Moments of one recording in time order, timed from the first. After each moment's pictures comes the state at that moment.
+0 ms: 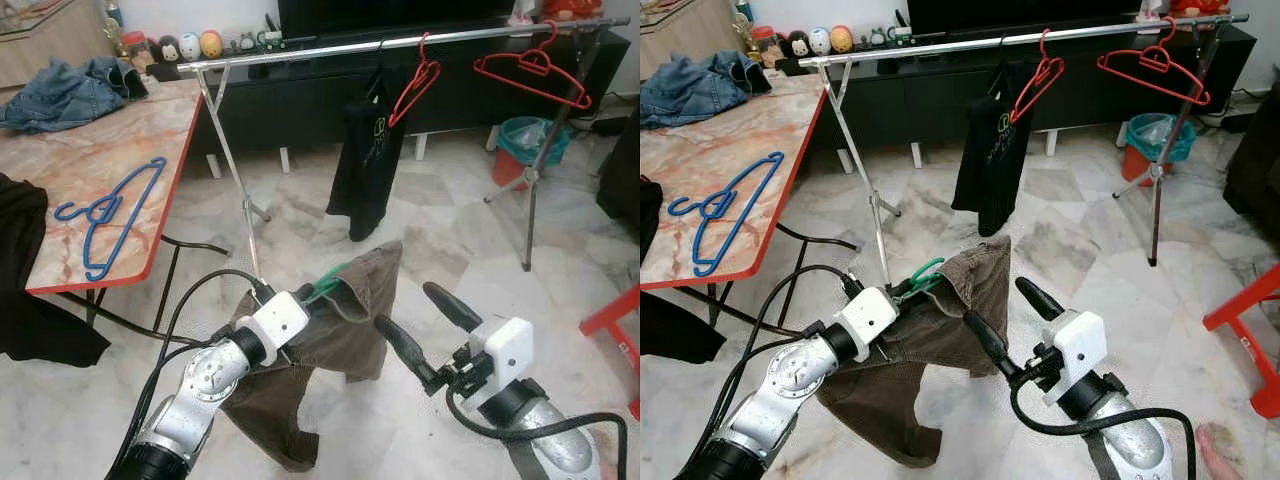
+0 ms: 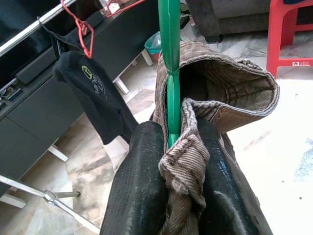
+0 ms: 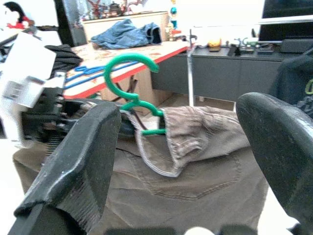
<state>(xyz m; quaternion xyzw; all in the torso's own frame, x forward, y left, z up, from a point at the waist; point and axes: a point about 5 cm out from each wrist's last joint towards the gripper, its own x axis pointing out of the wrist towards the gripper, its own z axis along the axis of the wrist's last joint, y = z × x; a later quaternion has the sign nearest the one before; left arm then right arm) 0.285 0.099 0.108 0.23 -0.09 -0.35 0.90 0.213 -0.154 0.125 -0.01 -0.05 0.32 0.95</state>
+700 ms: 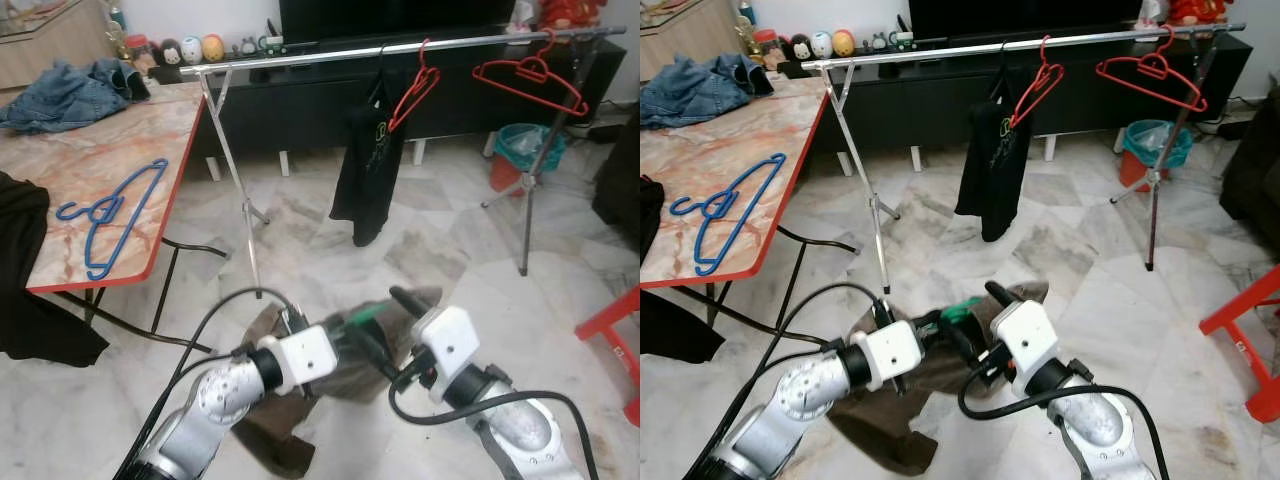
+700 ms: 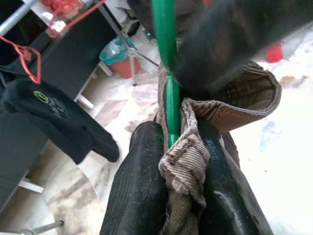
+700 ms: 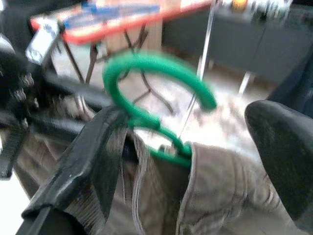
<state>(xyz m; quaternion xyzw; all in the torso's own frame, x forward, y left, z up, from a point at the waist) 0.252 0.076 0.100 0.30 -0.09 -0.45 0.84 0.222 -0.134 0.108 -0.11 0.05 0.32 0.94</state>
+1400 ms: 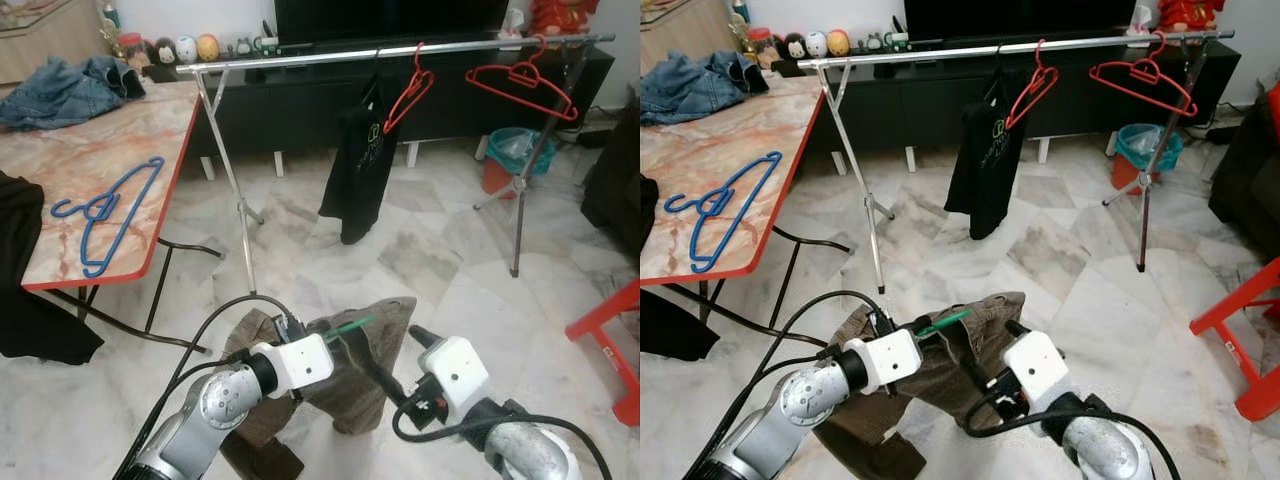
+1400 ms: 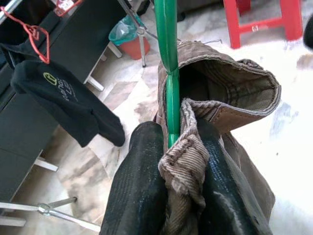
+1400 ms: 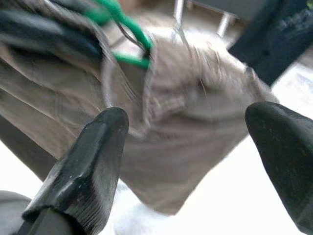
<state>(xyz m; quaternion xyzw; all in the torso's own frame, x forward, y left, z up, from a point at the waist) 0.261 0.082 0.094 0.32 -0.06 -0.41 0.85 0.205 -0.161 0.088 -0.15 0.15 0.25 0.94</state>
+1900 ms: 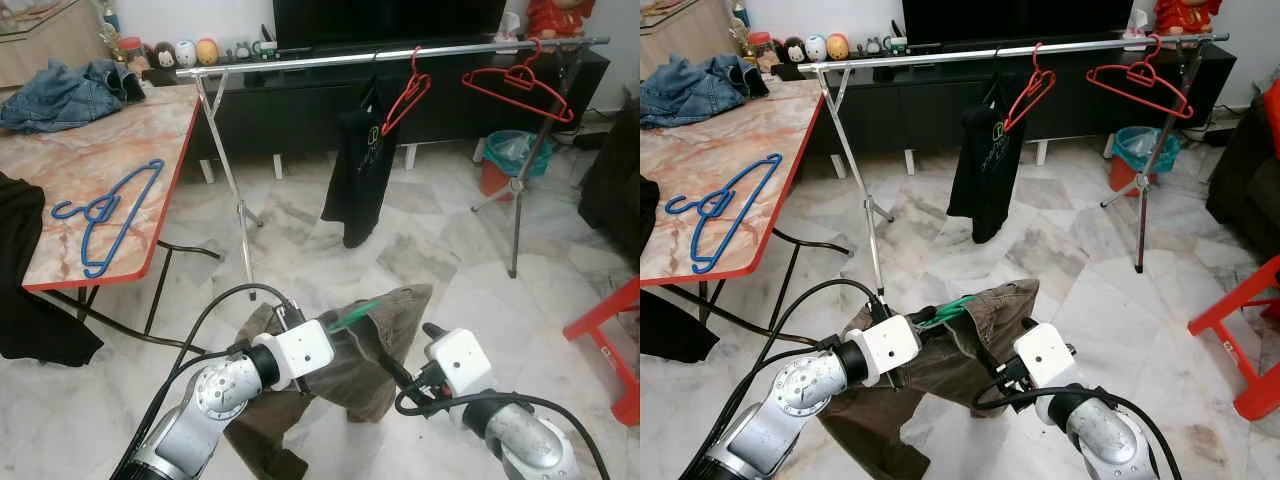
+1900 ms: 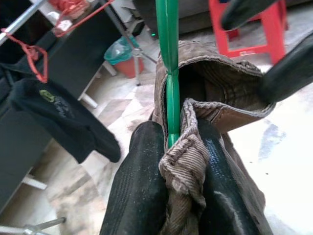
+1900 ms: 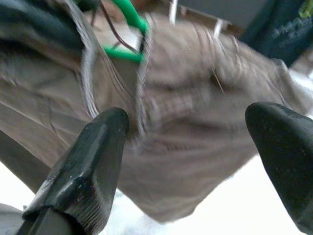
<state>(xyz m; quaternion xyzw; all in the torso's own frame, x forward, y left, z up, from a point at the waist) 0.257 0.079 0.111 0.29 -0.08 -0.44 0.85 0.218 -0.157 0.088 -0.15 0.13 0.26 0.95</state>
